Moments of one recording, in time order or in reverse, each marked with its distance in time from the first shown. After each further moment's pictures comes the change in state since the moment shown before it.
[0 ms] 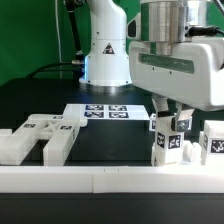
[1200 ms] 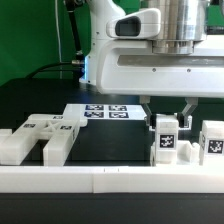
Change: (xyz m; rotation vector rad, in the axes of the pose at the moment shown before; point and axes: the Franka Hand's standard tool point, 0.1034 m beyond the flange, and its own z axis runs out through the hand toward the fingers) arm 0.007 0.003 -0.002 -0.028 0.021 -0.937
